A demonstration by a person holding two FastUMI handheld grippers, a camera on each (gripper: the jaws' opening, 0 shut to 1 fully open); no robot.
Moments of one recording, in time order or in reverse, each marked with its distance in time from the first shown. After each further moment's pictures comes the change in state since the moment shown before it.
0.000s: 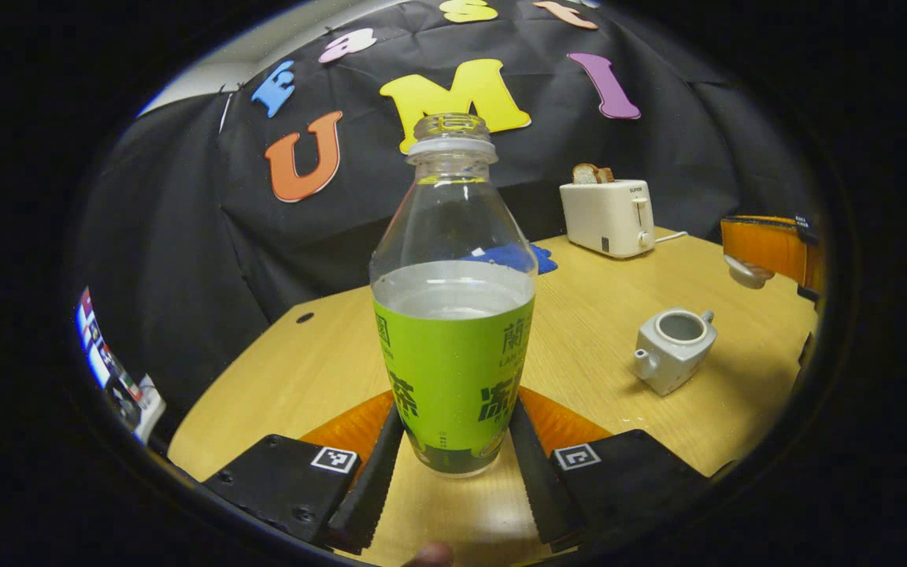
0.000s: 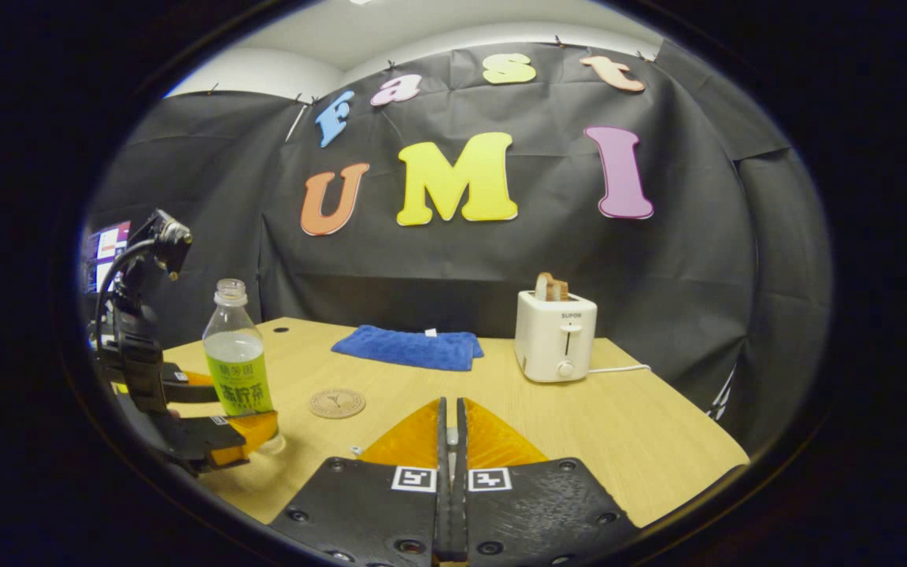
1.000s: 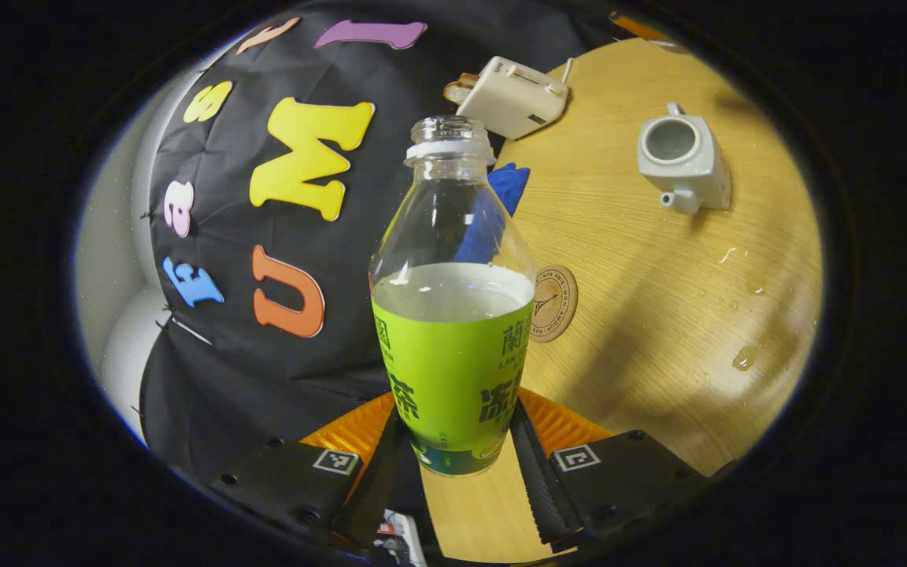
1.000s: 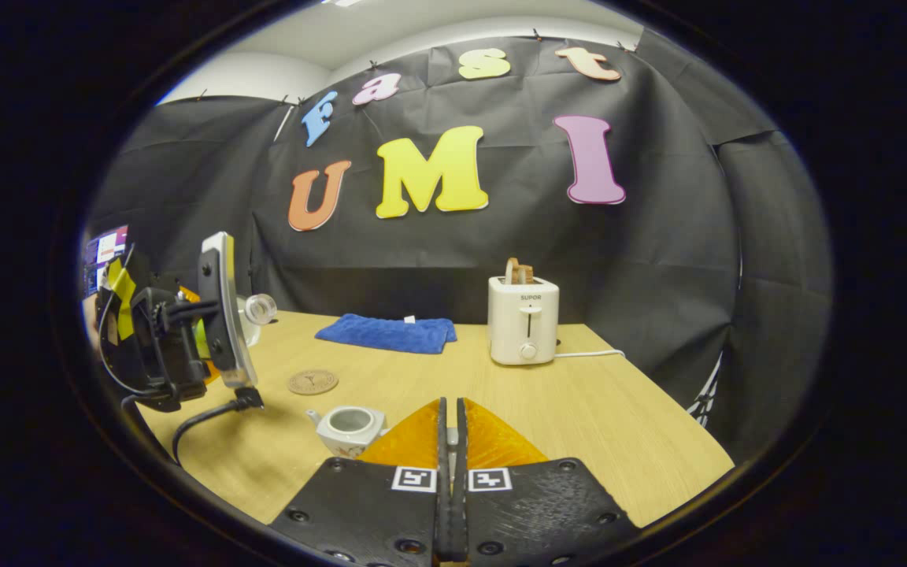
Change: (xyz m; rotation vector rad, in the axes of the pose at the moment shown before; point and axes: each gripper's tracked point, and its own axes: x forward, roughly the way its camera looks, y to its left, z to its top) left arm 0.002 0.042 0.031 0.937 0.144 0.173; right arm -0.025 -0.061 -0.026 0.019 0.037 -0.017
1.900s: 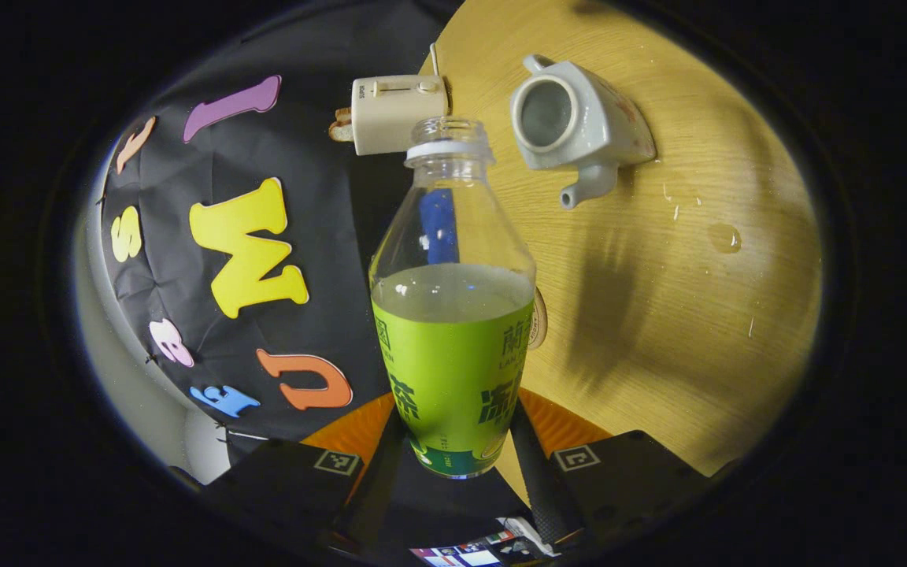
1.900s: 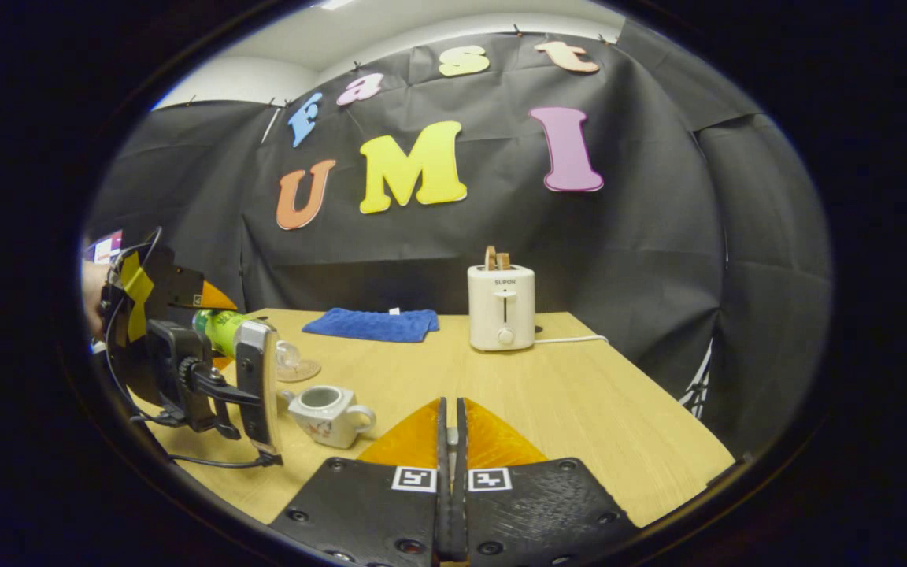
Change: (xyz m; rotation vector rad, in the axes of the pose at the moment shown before) left arm -0.003 -0.015 0.043 0.423 0.005 0.005; right arm -0.010 -0.030 -0.020 0.036 0.002 -0.022
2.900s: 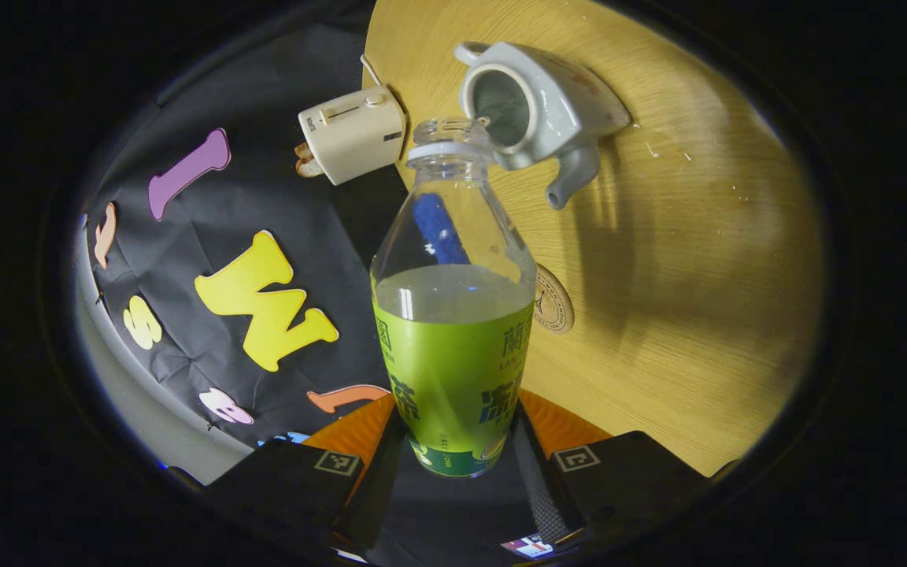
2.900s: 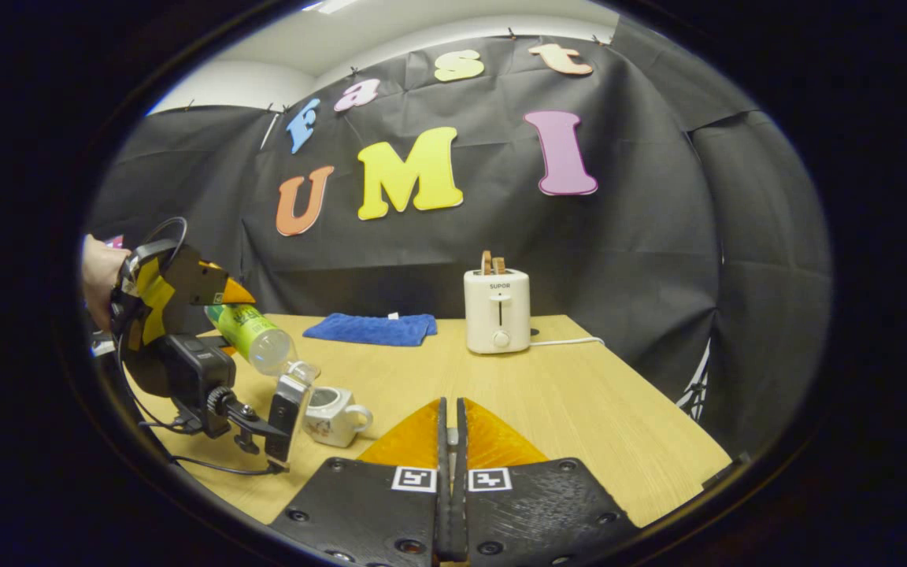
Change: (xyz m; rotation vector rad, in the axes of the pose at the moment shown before) left arm -0.002 0.021 0.014 0.280 0.045 0.081; right arm -0.007 -0.005 0.002 0.010 -0.020 0.003
